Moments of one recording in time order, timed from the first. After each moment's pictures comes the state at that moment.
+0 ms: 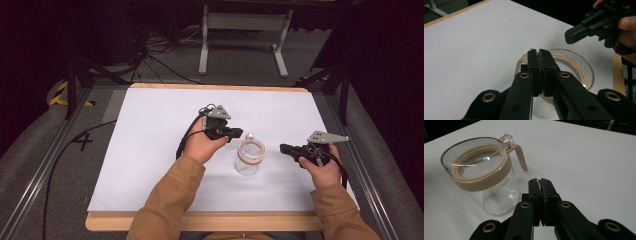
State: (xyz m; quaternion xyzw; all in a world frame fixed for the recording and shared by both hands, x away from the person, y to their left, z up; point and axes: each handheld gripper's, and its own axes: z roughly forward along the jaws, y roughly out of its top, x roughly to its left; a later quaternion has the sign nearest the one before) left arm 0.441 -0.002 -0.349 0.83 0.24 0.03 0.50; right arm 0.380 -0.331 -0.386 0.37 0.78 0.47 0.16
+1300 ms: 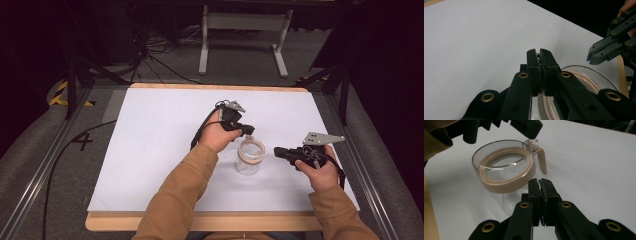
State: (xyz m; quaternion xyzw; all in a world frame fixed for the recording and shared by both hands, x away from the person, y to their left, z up) left arm 0.476 -0.041 -0.363 0.84 0.24 -0.02 0.48; right arm 0.372 -0.313 -0.379 0.34 0.80 0.47 0.13
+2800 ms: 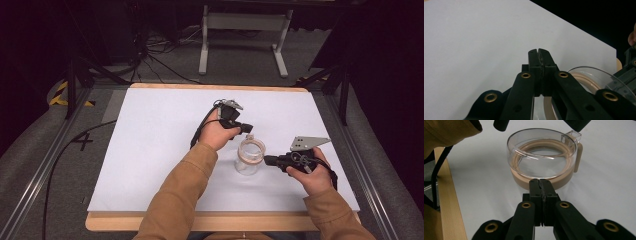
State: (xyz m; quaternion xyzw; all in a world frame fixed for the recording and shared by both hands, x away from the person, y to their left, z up) left arm 0.484 -0.039 -0.367 0.84 0.26 -0.03 0.48; right arm 0.363 -0.285 -0.376 0.28 0.84 0.45 0.10
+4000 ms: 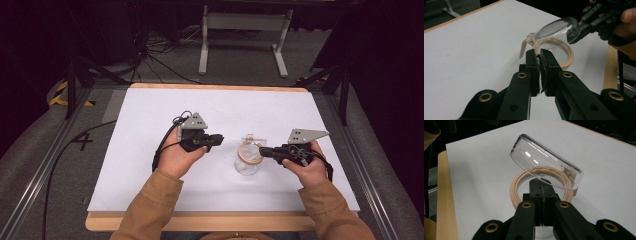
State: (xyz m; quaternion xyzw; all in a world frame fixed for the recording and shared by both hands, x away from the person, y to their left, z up) left arm 0.390 0.063 -0.339 0.82 0.25 0.06 0.51; right arm 0.376 -0.274 -0.363 0.25 0.83 0.48 0.11
